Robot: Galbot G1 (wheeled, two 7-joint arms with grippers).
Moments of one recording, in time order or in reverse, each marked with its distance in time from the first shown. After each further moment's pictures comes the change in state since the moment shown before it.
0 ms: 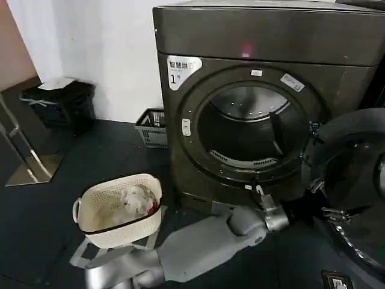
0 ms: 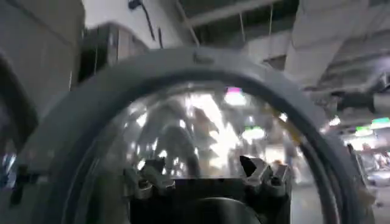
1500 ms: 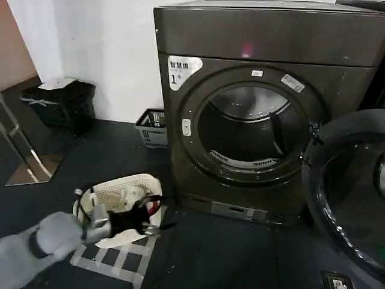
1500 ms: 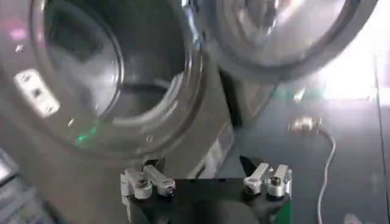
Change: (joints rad) left arm 0.307 1.229 -0.346 -0.818 0.060 0.370 -0.037; right arm 0.046 0.005 -0.014 0.076 -0.038 -0.008 -0.004
